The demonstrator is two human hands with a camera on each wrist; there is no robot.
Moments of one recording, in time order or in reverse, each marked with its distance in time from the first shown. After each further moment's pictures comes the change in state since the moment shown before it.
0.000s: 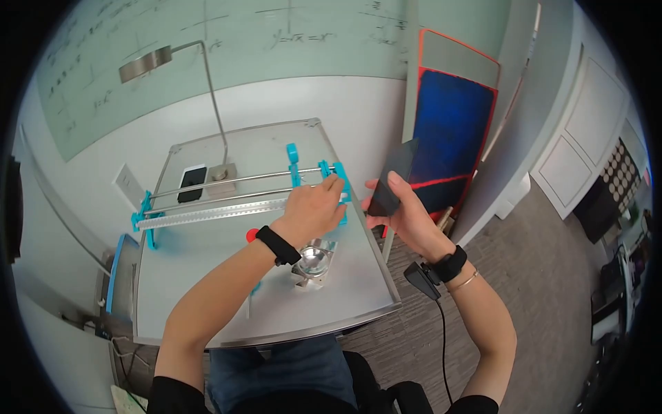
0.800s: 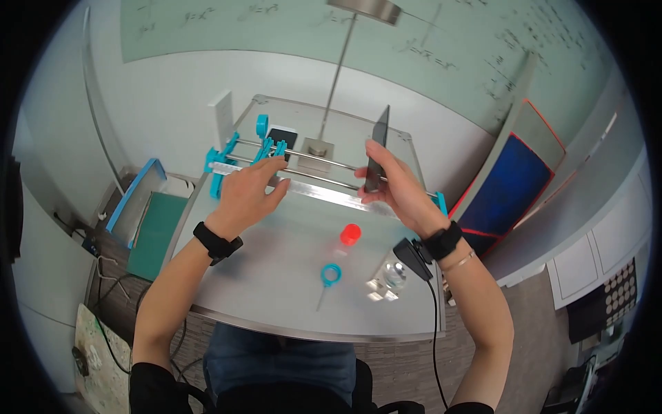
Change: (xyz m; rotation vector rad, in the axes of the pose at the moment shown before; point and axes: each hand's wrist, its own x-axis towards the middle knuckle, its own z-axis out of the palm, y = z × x) left_hand -0.203 -0.160 -0.131 -0.029 0.318 -0.481; right_hand 0.128 0.000 0.200 -0.207 -0.192 0.151
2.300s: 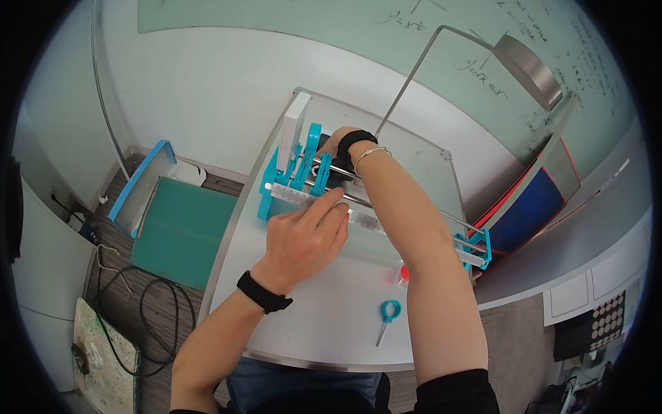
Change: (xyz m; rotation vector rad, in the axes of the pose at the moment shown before) left_hand -0.016 -0.034 -0.007 0.023 0.348 0.129; right_hand 0.288 0.022 0.161 -1.581 -0.285 0.372
